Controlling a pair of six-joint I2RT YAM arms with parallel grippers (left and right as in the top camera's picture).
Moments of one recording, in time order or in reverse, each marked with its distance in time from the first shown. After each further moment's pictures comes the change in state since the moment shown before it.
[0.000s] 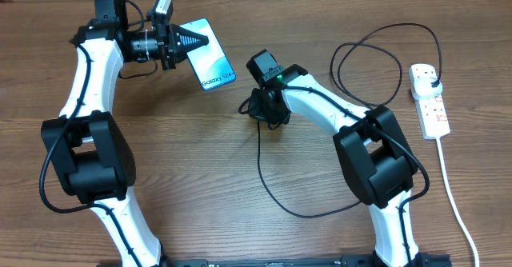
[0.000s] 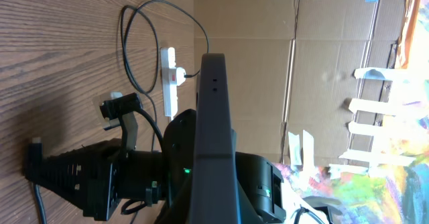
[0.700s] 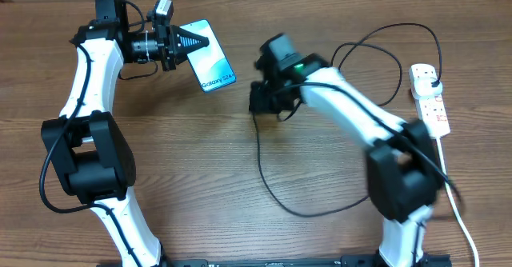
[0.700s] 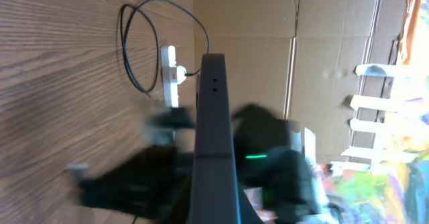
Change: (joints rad) left arm -0.001 0.000 0.000 -0.027 0.003 0.045; right arm -0.063 -0.185 -0.001 -0.043 -0.294 -0.386
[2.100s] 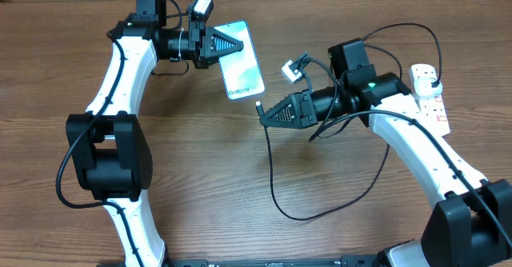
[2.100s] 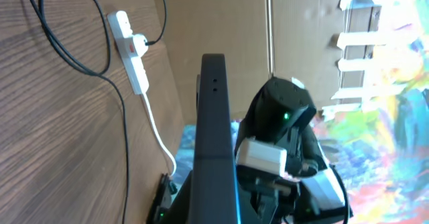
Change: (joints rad) left arm -0.159 0.000 0.000 0.090 0.111 0.025; right arm -0.188 -0.378 -0.350 0.093 -0.893 -0.288
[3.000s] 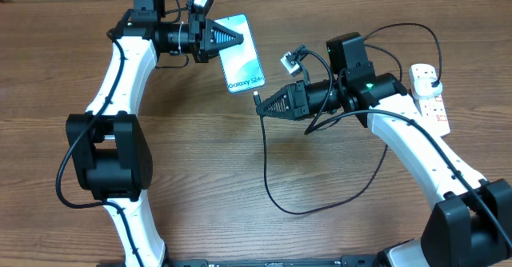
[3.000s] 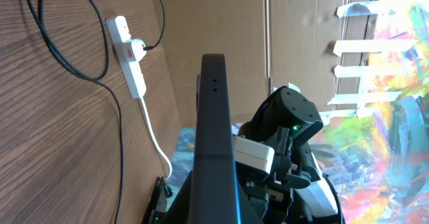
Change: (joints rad) left arm 0.000 0.000 0.000 0.158 0.001 -0.170; right arm 0.010 0.001 0.000 0.164 0.111 0.205
